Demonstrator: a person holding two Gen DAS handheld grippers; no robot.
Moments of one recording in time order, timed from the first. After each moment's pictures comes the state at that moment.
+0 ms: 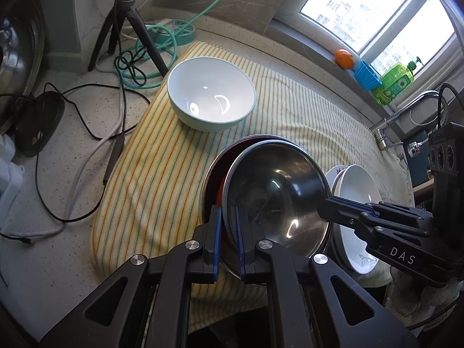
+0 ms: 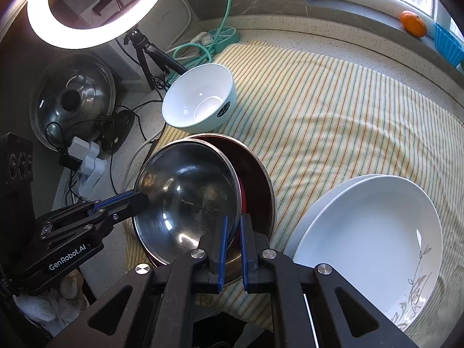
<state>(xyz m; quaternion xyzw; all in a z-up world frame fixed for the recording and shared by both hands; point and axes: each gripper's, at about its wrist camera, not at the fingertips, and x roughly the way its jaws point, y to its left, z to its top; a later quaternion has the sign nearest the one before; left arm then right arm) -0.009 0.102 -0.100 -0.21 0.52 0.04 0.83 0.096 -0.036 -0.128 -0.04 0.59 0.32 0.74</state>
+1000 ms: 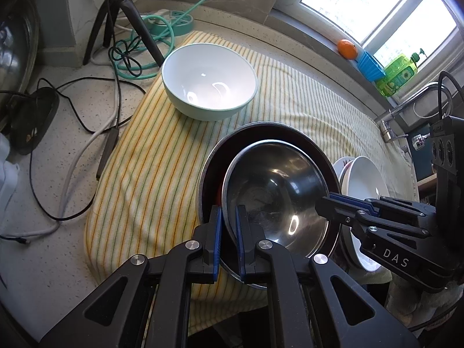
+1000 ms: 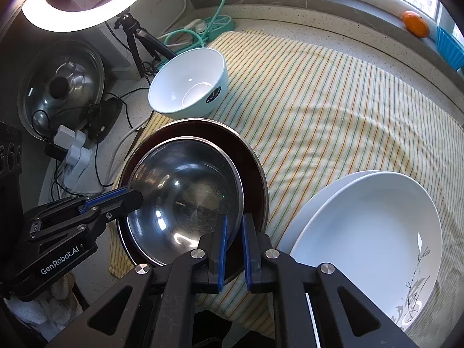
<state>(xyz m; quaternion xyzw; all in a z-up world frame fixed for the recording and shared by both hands) -0.003 0.099 -0.113 -0.20 0.53 0.04 0.82 0.097 -0.028 -0.145 -0.07 0.60 0.30 0.73</state>
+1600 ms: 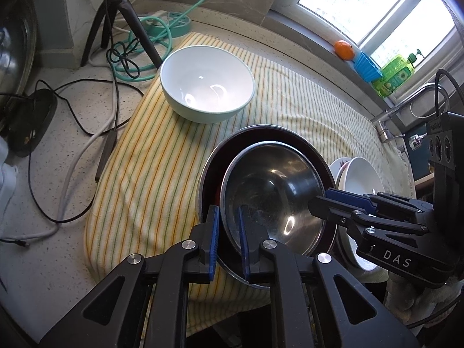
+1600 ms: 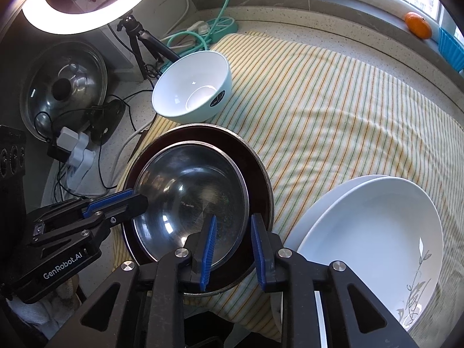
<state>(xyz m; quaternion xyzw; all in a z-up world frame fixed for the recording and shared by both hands) -0.003 0.102 -0.111 -0.21 0.53 0.03 0.82 0.099 -0.028 -0.140 -0.06 0.60 0.31 0.74</state>
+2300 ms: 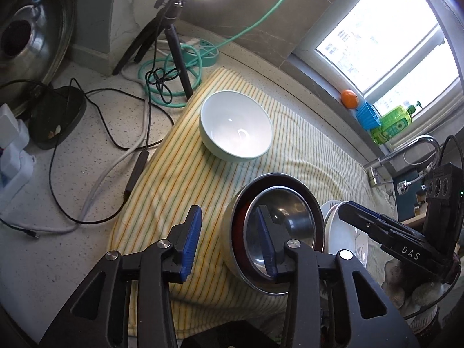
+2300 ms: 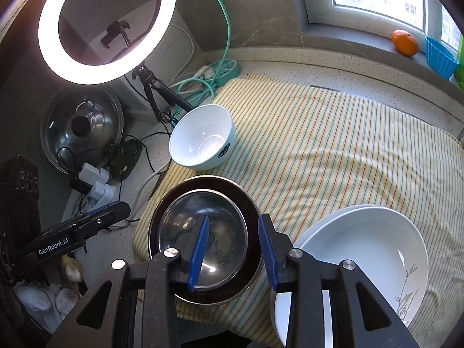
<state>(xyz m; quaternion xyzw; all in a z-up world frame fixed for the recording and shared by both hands) -0.022 0.149 -0.083 -0.29 0.47 0.07 0.83 0.113 -0.047 -0.094 -0.01 0.54 0.33 0.78</state>
